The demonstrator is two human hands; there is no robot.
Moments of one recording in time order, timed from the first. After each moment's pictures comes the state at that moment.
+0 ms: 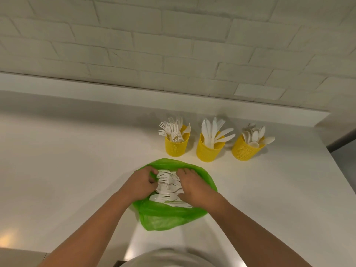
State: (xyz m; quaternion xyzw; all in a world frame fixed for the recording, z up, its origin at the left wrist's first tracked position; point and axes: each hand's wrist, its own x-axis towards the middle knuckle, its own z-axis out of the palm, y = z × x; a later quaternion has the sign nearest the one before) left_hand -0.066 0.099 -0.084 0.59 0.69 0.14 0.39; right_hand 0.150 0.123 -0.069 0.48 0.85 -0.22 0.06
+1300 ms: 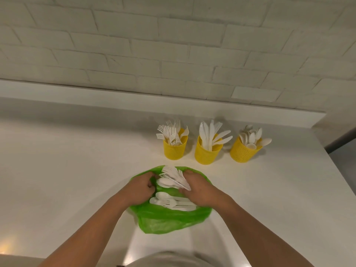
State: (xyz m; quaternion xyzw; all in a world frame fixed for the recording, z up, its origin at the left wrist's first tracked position) left_hand -0.068 0.098 -0.078 0.62 0.68 0.08 0.40; right_hand 0.173 0.130 -0.061 0.46 0.82 -0.33 -0.06
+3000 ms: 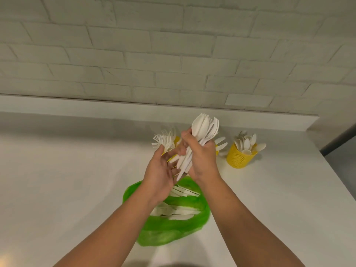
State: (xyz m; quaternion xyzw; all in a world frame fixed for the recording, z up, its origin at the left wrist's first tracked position) left_hand 0.026 0.126 0.023 0.15 0.43 0.51 0.73; right_hand 0.127 0.161 0.049 0.33 0.33 -0.64 -0.61
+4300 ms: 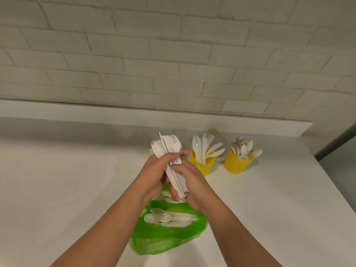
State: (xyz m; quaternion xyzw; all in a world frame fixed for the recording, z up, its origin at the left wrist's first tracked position) left_hand 0.014 0.135 0.040 0.32 0.45 0.50 0.67; right_hand 0.136 0.127 0.034 0.42 0.43 -0.72 -0.36
